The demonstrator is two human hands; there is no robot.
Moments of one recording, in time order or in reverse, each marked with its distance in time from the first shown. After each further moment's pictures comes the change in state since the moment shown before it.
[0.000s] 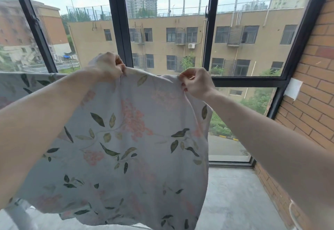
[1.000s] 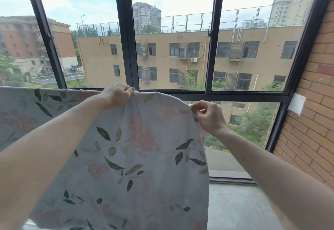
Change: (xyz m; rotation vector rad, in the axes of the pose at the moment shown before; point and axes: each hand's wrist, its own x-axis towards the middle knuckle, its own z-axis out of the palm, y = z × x) left_hand -0.002 -0.031 0.018 -0.049 -0.193 -0.007; right_hand -0.040 0.031 0.002 -0.044 0.027 0.039
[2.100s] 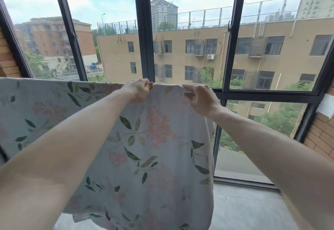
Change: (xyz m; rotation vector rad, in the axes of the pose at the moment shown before) left_hand 0.009 0.005 0.008 0.095 0.022 -0.020; right_hand 0.043 -0.052 0.043 -0.337 -0.107 -0.356
